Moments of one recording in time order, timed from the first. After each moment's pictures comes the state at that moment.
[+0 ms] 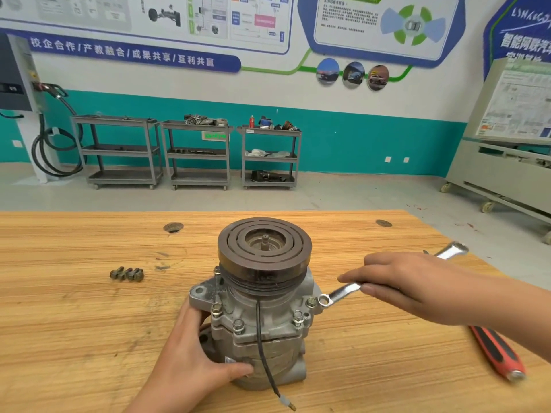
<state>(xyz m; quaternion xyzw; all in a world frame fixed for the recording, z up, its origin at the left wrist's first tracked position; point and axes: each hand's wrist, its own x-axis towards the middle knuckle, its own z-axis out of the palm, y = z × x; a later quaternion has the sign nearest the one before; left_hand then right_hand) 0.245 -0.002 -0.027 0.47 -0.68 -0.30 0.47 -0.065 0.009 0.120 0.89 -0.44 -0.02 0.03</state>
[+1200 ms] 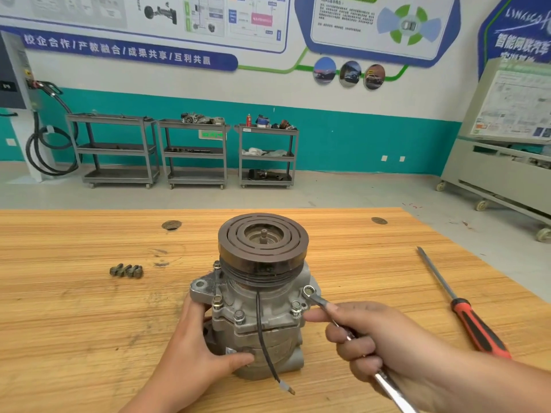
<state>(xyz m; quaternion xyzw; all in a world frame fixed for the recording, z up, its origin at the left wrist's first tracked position) 0.240 0.004 -0.026 0.45 -0.69 -0.32 0.48 0.008 0.060 0.083 0.30 -0.49 0.40 -0.72</state>
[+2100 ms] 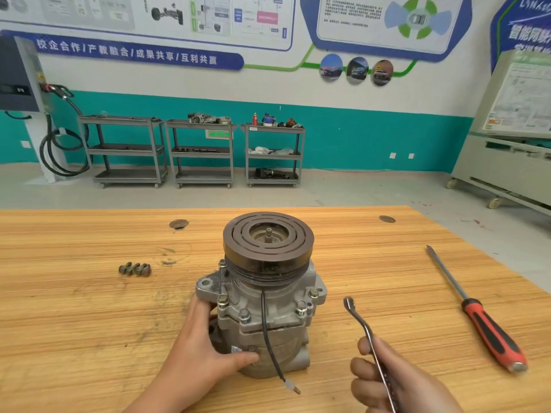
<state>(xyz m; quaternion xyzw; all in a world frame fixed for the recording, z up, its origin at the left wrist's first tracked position) 0.242 0.006 -0.025 0.47 -0.68 -0.32 0.46 -0.003 0.088 0.032 0.20 -0.40 0.52 -0.73</state>
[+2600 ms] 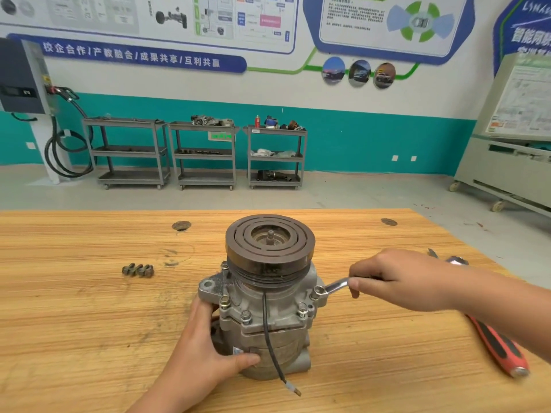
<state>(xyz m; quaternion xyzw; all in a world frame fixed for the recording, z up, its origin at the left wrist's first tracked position) 0.242 0.007 -0.024 0.48 -0.68 -0.32 0.45 -0.049 -0.002 0.118 0.84 -0.54 -0.03 -0.08</state>
